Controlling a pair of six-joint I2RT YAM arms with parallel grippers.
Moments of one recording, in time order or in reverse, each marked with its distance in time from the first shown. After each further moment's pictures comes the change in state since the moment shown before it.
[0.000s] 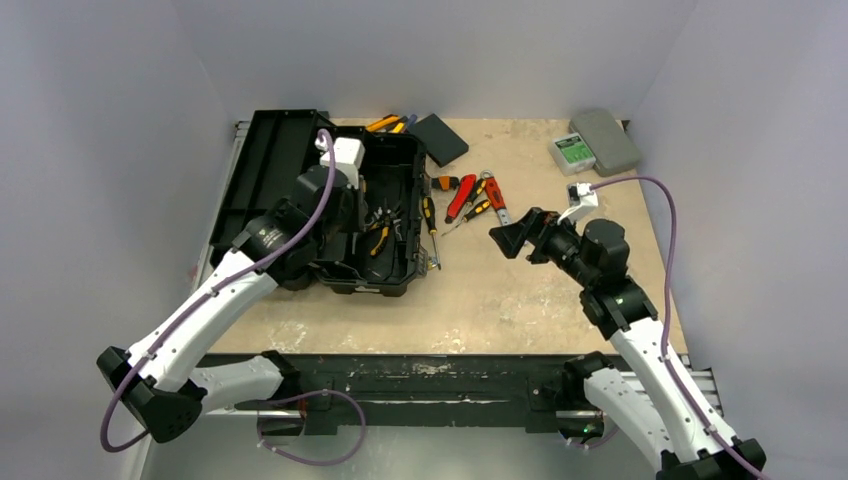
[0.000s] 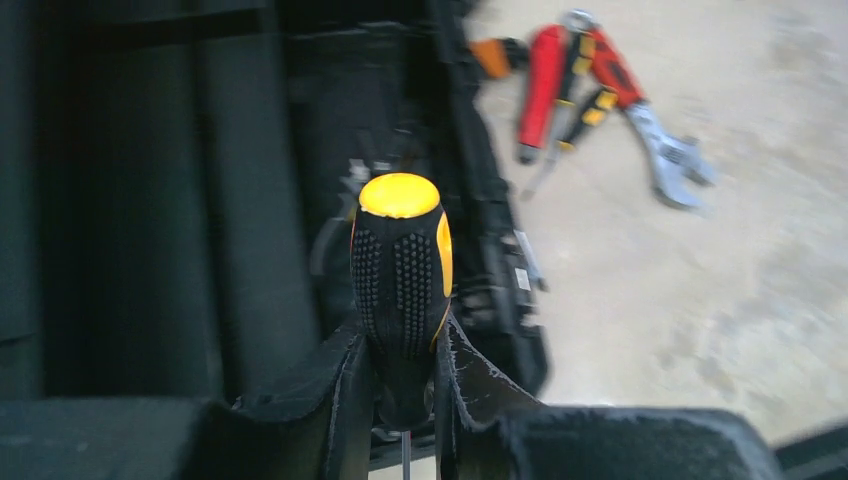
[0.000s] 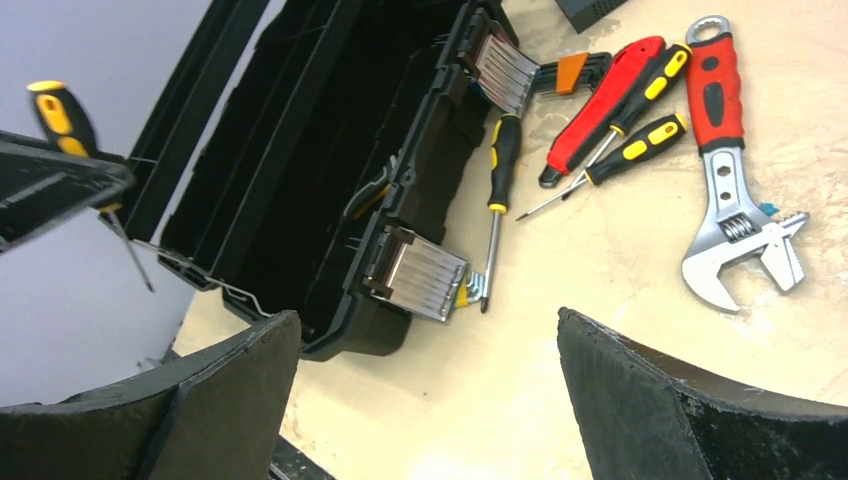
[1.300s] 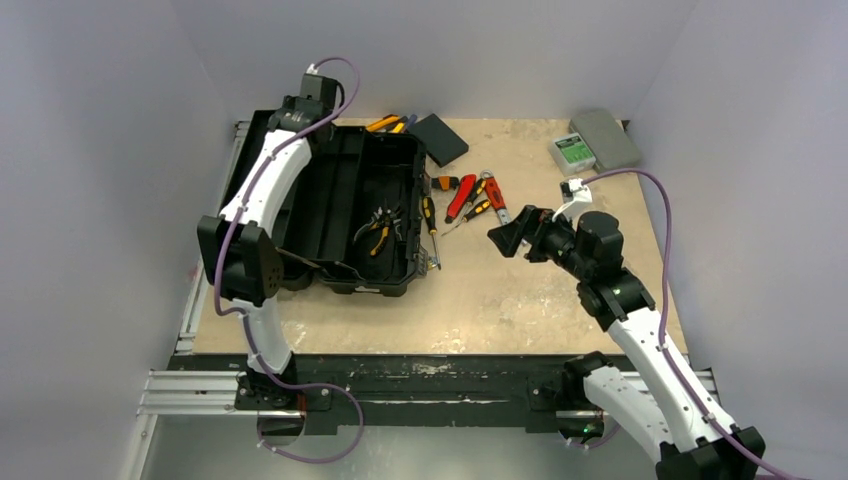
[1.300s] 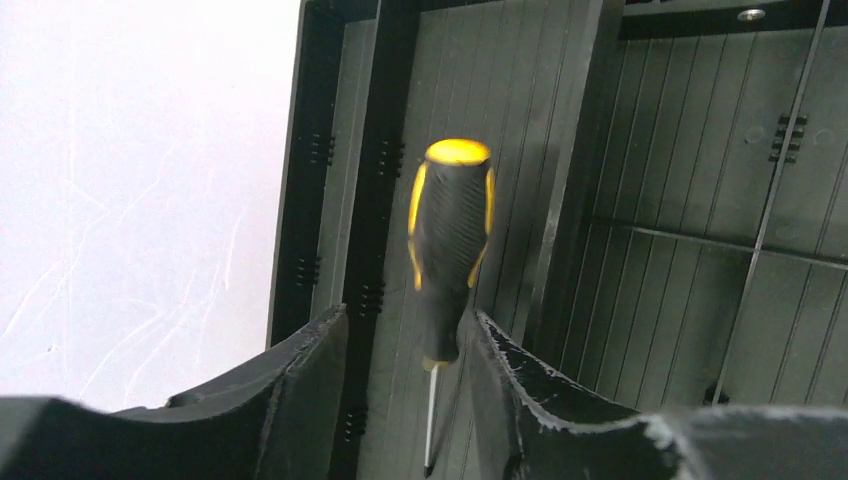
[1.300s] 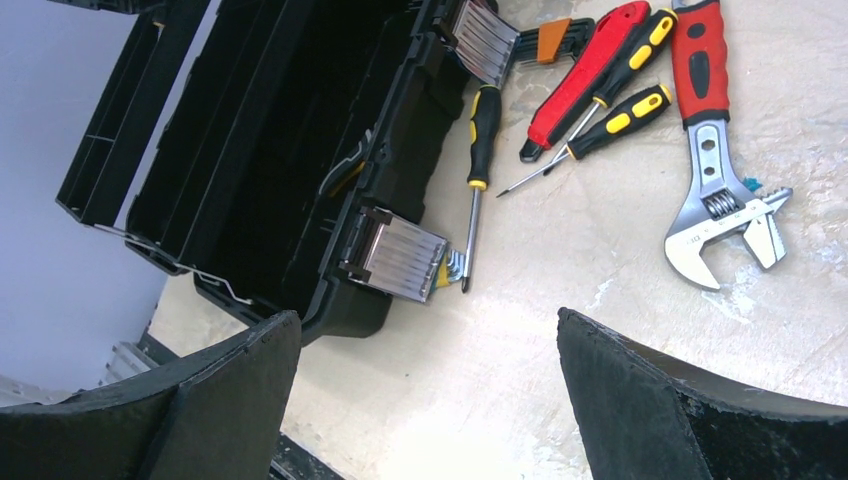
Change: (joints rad) left arm 0.446 0.789 0.692 -0.196 -0.447 0.499; right arm 0.000 0.067 0.041 -0.060 0.006 -0.043
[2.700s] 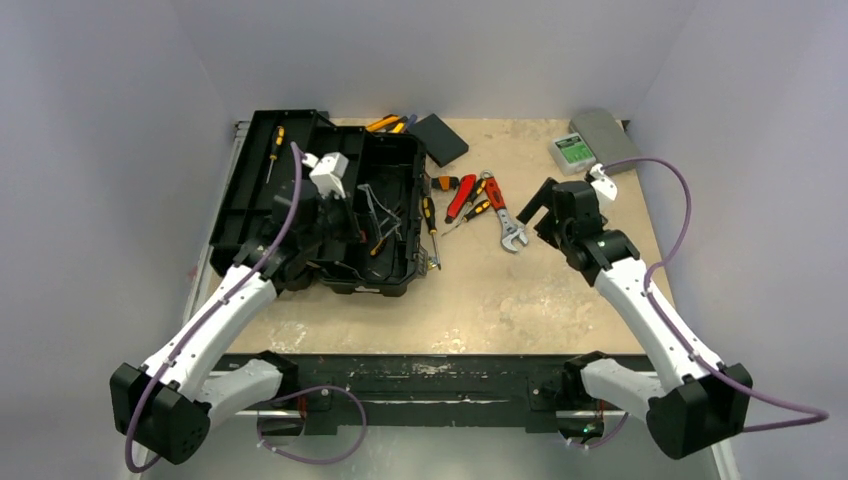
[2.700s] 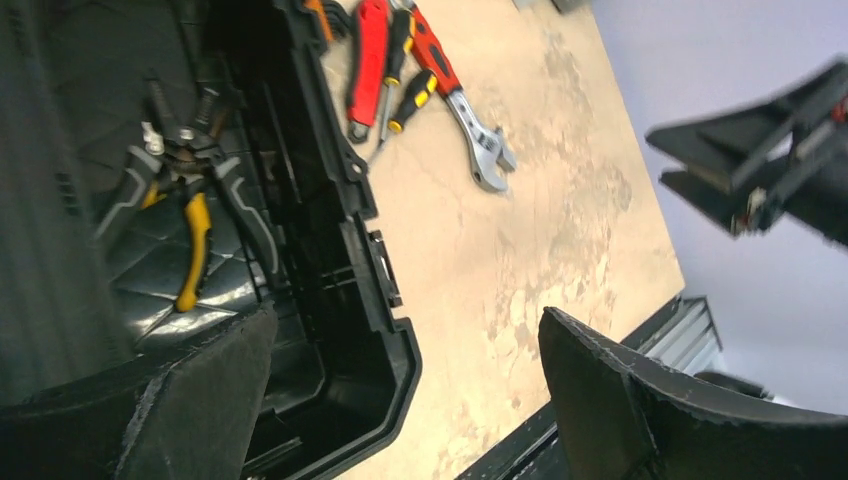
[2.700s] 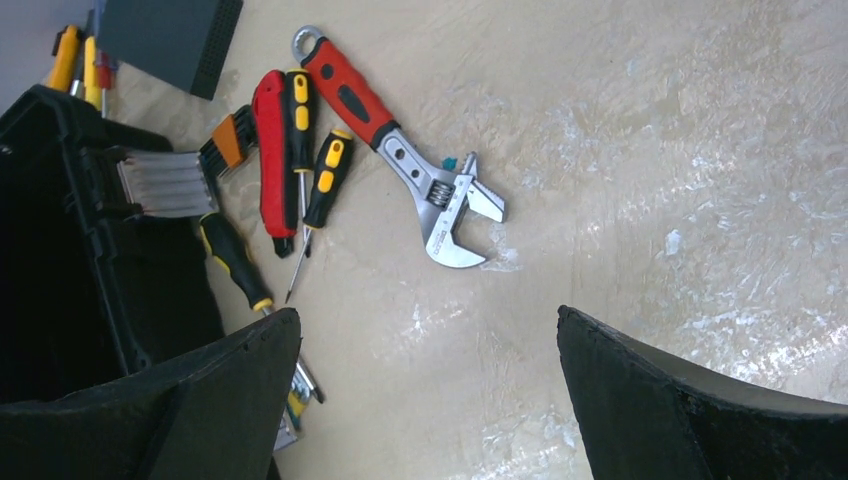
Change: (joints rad) left arm -0.162 -0.866 -0.968 0.515 0.962 -0.729; right arm 0.002 0.259 0.201 -0.305 0.591 0.277
